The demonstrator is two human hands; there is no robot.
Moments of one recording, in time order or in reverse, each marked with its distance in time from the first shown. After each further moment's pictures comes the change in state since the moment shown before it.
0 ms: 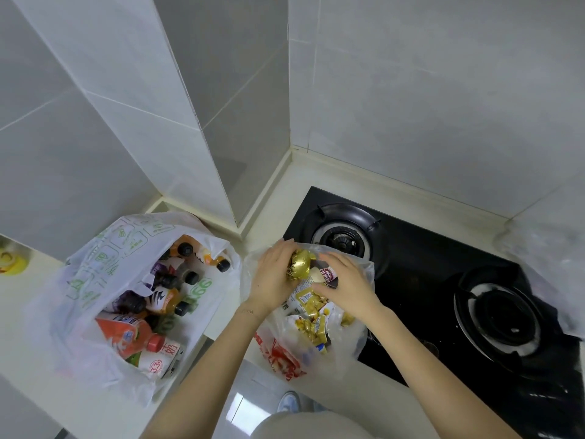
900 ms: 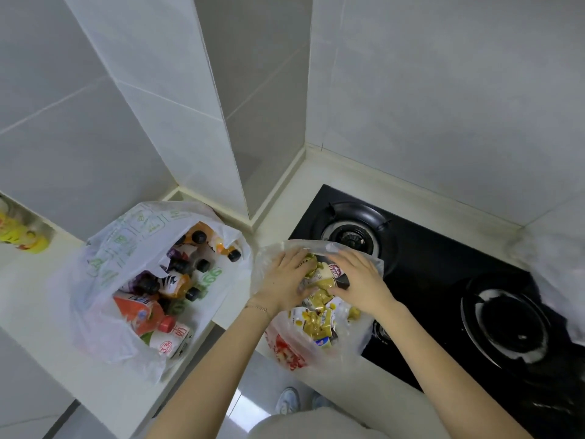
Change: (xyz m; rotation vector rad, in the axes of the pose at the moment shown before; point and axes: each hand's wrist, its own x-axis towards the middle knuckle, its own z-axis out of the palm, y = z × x) left_hand -0.021 0.019 -0.010 0.342 -0.356 0.001; right_hand -0.004 0.016 -0.003 -0.306 -0.097 -0.086
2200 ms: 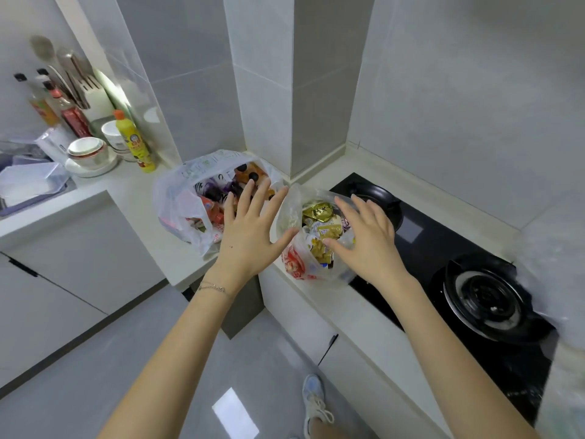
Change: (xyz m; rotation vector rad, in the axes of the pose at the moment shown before) left_hand -0.253 0.161 -0.074 0.192 0.657 -0.442; right_hand -0.221 -0.094 -0.078 0.006 0.305 -0.262
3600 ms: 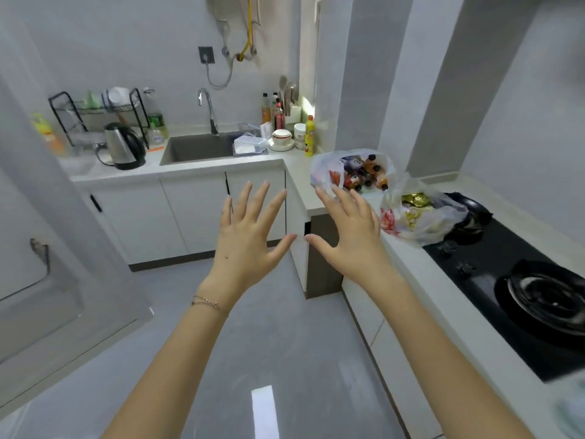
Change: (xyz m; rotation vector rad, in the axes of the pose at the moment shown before) left_hand -0.466 0.131 -0.249 0.275 0.171 -0.400; right_hand -0.388 -0.197 -0.085 0.172 -0.010 -0.615
